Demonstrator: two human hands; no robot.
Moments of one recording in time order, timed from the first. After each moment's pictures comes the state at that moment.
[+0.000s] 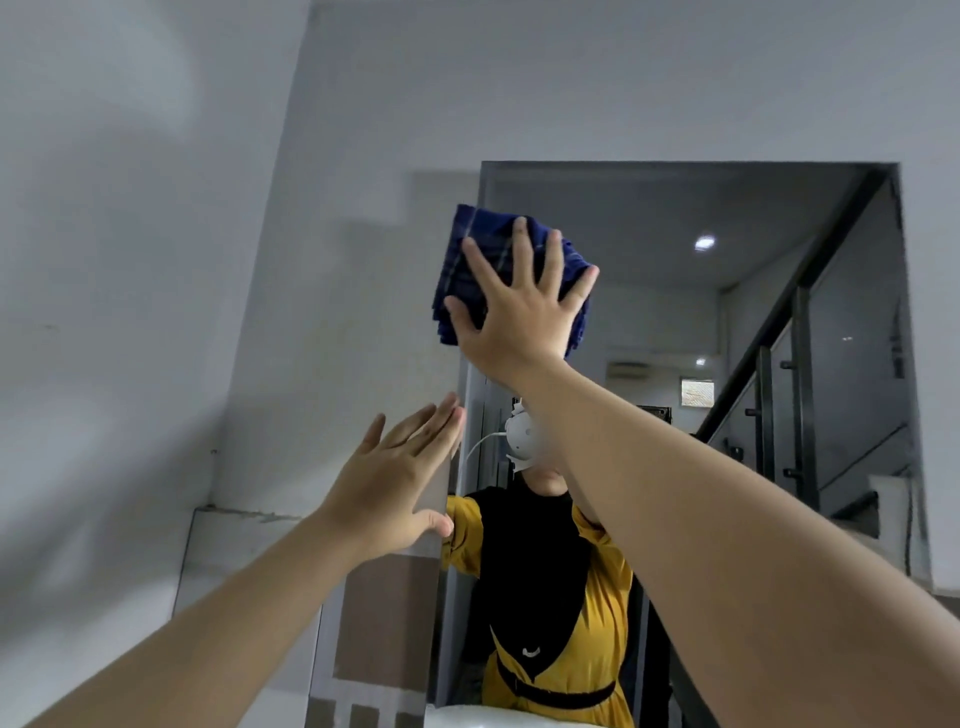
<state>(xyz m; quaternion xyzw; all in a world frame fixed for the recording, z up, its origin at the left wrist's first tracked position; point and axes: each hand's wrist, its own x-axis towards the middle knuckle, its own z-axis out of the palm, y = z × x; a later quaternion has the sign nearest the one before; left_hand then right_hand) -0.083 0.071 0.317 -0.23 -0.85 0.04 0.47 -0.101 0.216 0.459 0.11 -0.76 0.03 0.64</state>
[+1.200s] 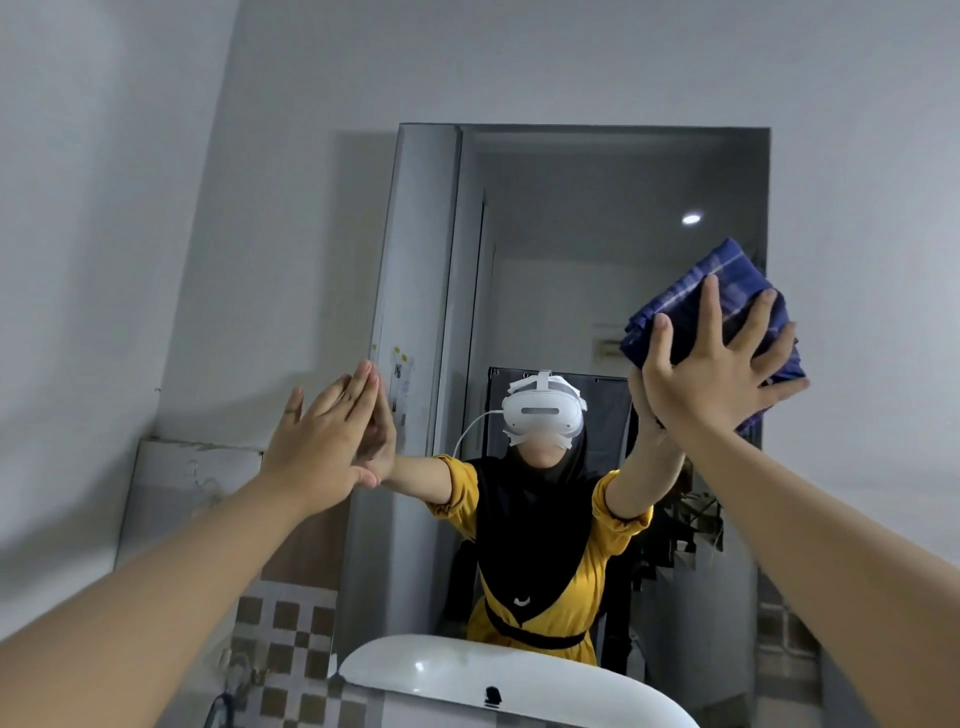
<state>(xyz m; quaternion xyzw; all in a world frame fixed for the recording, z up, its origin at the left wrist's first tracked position) -0.053 0.124 0.287 -0.06 -0.89 0.05 0.45 -0.067 0.462 0.370 -0.11 -0.71 0.25 0.65</state>
